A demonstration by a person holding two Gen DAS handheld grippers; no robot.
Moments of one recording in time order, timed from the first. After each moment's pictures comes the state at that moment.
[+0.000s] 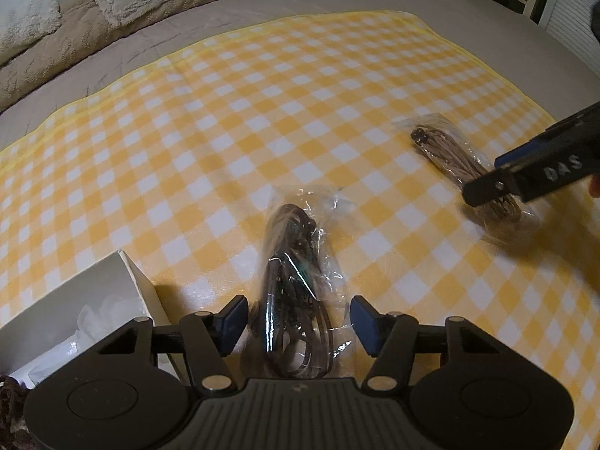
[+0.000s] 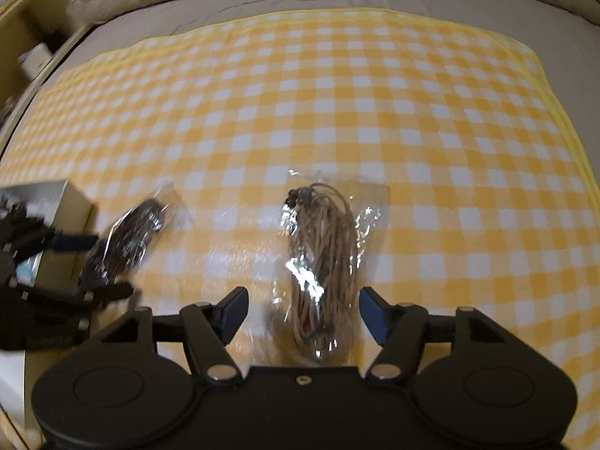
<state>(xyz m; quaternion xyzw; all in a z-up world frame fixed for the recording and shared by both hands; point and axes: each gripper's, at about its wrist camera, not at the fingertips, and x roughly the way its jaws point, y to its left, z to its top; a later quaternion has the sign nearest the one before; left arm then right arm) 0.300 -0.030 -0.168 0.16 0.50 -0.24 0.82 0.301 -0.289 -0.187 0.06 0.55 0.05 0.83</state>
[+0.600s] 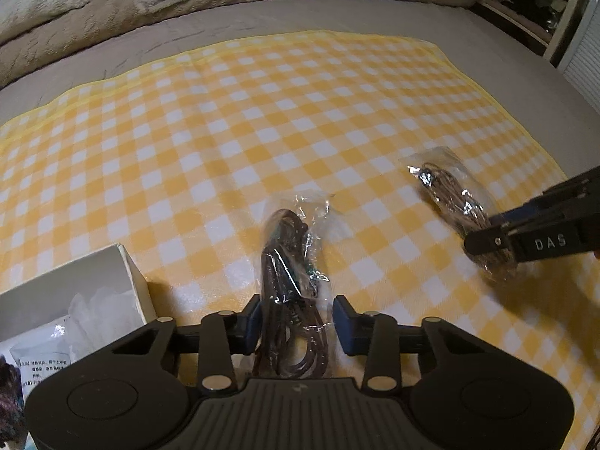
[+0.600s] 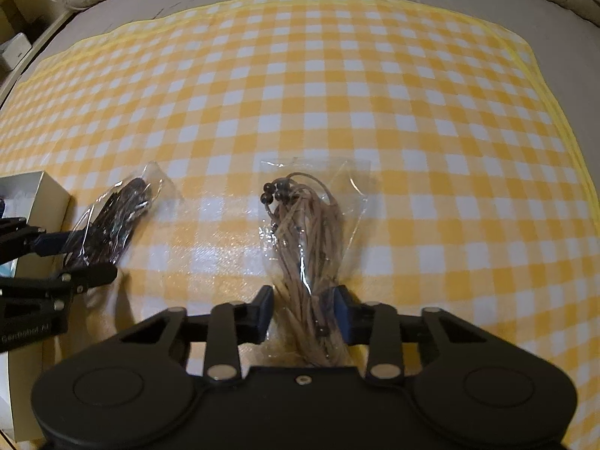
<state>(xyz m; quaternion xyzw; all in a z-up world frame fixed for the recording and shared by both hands) 0.303 -0.032 -0.162 0.09 0.50 -0.22 0.83 0.319 -0.248 -0.228 0.03 0.57 0.03 0.82</state>
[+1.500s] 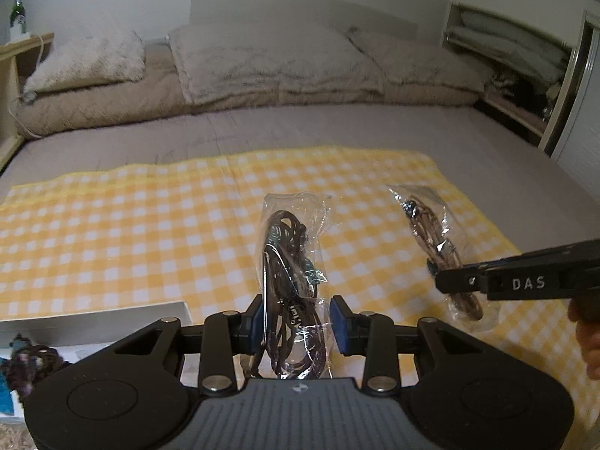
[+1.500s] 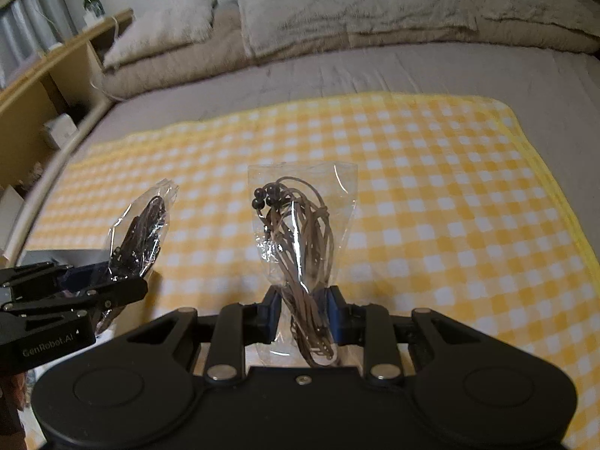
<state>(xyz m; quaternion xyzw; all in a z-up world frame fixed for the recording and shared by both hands) 0.239 -0.001 -0.064 0.02 0.37 -0.19 0.91 0.235 -0.233 -0.068 0.10 0.44 0.05 0.89</state>
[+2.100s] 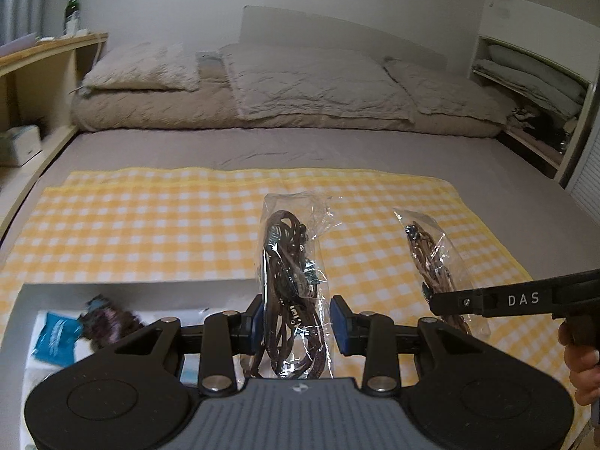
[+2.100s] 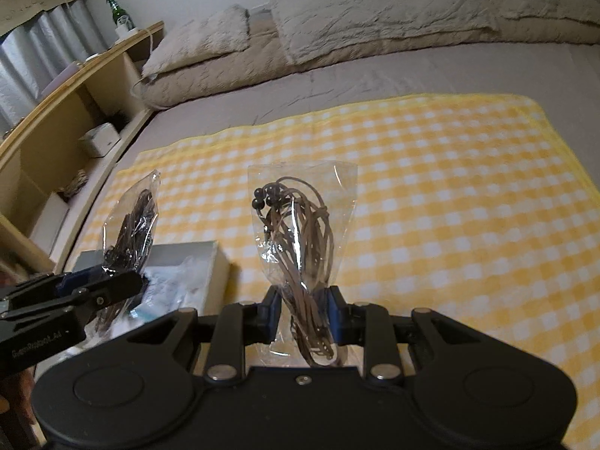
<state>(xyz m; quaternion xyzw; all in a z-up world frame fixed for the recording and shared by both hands) 0.190 0.064 -0.034 -0.01 0.35 -0.15 0.92 0.206 -0.181 -0.062 0.14 0.44 0.08 0.89</state>
